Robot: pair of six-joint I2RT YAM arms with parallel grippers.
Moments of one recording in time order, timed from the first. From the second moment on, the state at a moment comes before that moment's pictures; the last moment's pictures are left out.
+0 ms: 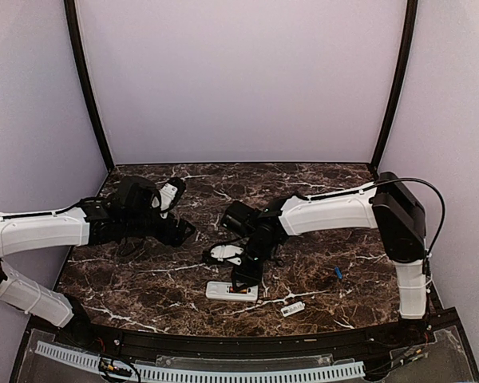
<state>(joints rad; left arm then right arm) -0.69 1.28 0.78 -0.18 -0.03 -0.10 1.06 2.08 1.52 -0.74 -0.31 -0.35</state>
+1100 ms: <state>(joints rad) -0.69 1.28 0.78 -0.18 -0.03 -0.10 1.06 2.08 1.53 -0.74 -0.29 -0.34</state>
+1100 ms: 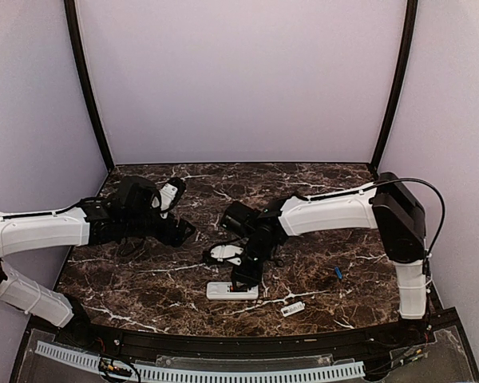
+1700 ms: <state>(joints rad) -0.69 1.28 0.78 -0.17 -0.03 -0.10 0.82 1.67 1.30 -0.68 -0.06 0.17</state>
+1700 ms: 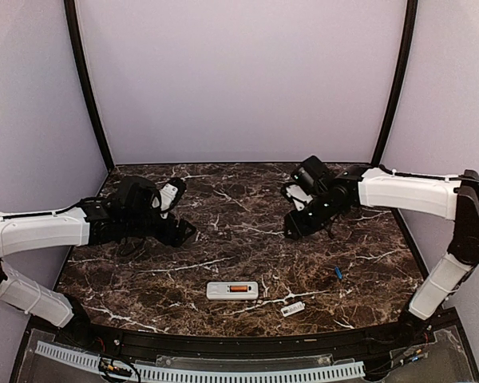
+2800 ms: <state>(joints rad) -0.69 1.28 0.78 -0.17 -0.02 -0.10 0.56 1.55 0.83 -0.79 0.01 0.62</state>
